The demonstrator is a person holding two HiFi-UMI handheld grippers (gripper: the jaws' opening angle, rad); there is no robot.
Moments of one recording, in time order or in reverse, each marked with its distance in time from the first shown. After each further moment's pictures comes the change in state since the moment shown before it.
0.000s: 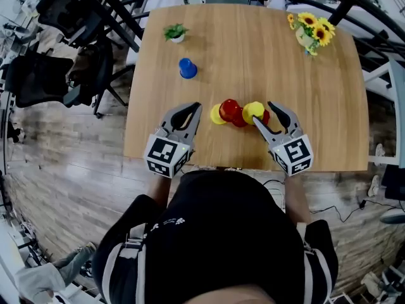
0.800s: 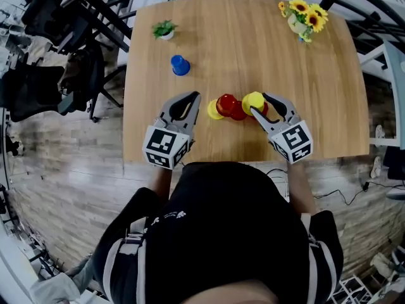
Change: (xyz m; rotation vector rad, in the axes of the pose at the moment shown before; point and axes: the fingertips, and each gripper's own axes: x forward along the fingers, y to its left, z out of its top) left arm 0.022 0.009 0.006 0.002 -0.012 -0.058; right arm 0.012 -0.001 -0.012 0.000 0.069 0.020
